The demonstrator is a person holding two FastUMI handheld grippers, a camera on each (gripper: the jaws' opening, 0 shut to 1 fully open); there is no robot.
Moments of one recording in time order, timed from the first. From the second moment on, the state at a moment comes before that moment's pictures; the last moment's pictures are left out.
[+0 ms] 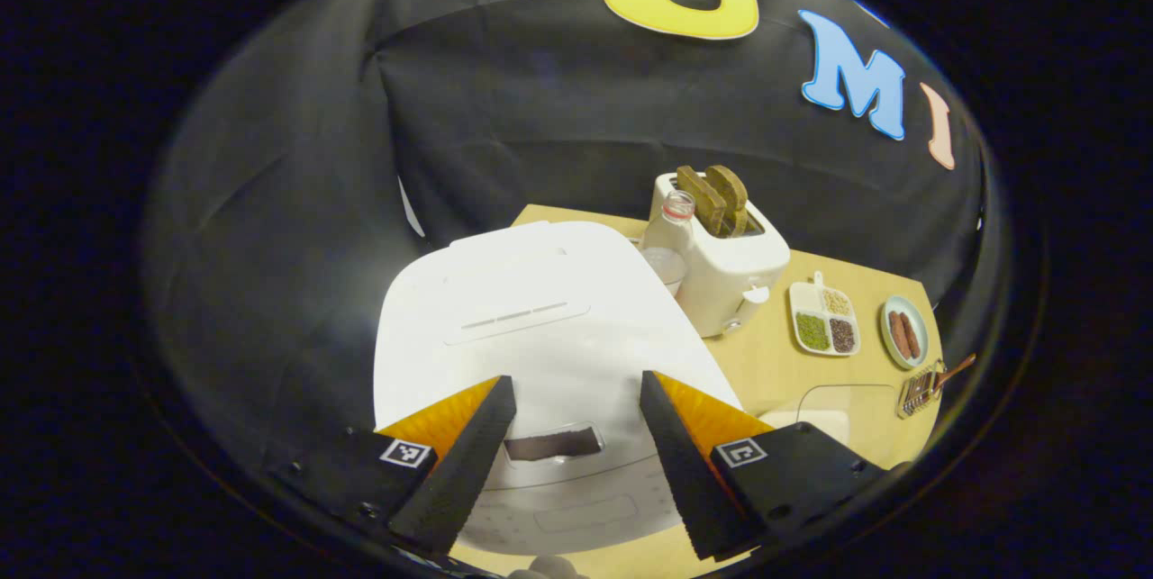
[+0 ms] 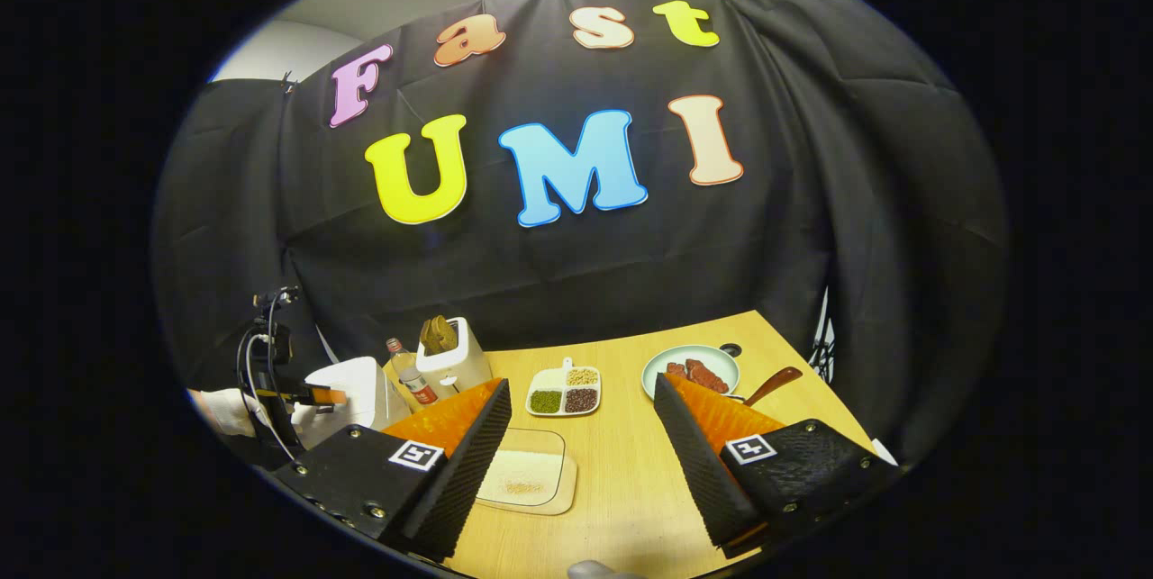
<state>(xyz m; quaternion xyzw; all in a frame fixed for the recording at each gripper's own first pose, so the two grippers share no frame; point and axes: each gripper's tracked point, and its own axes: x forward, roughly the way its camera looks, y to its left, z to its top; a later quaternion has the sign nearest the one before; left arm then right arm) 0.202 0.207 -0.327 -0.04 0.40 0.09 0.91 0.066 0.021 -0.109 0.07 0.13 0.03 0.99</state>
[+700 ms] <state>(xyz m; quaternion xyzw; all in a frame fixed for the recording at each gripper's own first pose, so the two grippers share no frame) 0.072 0.031 -0.054 -0.02 0.06 -0.02 1.00 0.037 0.007 -0.029 0.04 0.02 -0.01 1.00</state>
